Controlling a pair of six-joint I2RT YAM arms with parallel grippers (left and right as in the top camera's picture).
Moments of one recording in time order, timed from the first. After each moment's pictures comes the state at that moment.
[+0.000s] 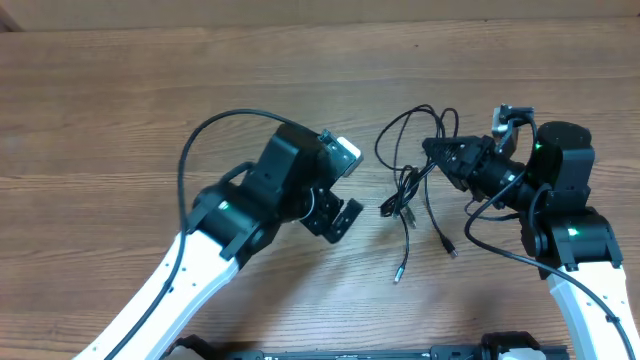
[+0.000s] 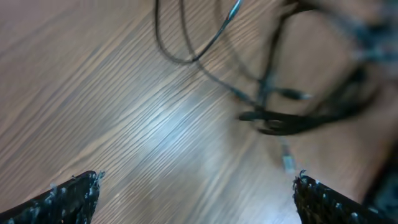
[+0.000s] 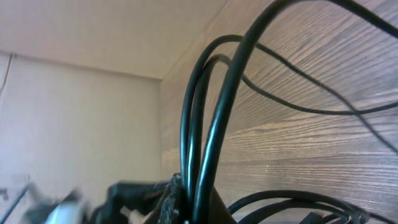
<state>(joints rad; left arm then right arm) -0.63 1.28 1.19 -0.77 0.21 0.06 0.05 1.05 0.92 -0.41 -0.69 0.93</state>
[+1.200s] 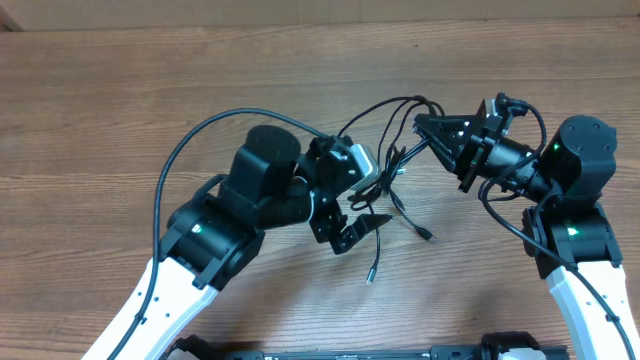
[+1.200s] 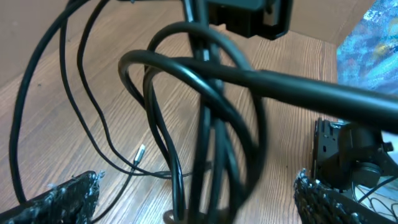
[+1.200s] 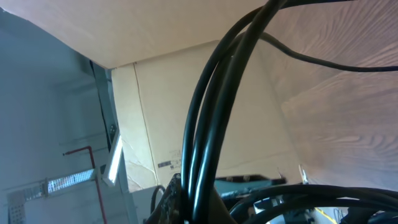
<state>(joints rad) -0.63 1.19 1.19 -0.57 0.52 0.19 0.05 1.05 0.92 -0.01 -0.97 1.72</state>
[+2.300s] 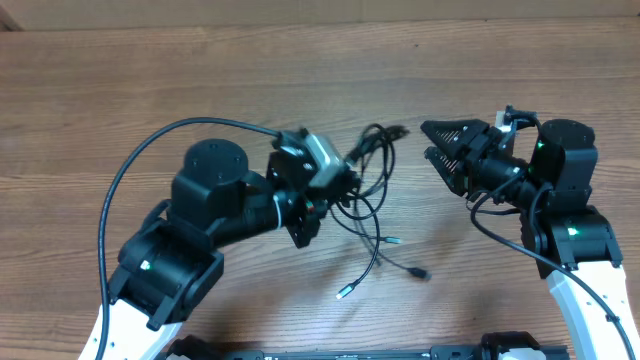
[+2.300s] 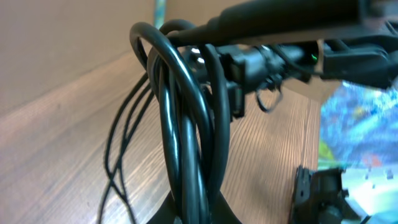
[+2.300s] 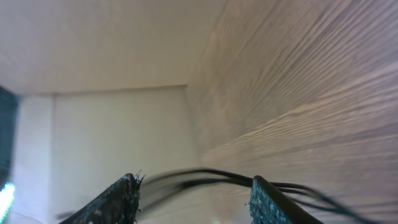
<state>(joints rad) -0.54 1.03 1.19 -0.52 0.58 -0.03 0.05 1.05 0.92 -0.36 -0.73 1.17</state>
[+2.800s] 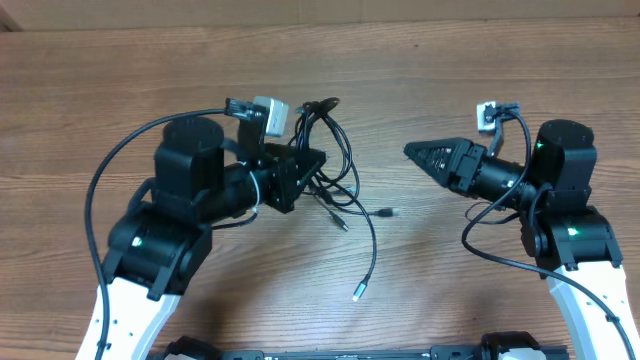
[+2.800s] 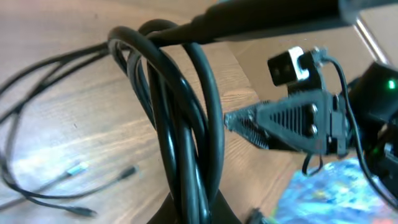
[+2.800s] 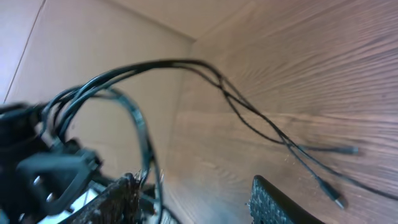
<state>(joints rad) -0.38 1.09 1.19 -0.58 0.58 -0.50 0.05 1.05 0.92 -0.38 -0.94 0.71</state>
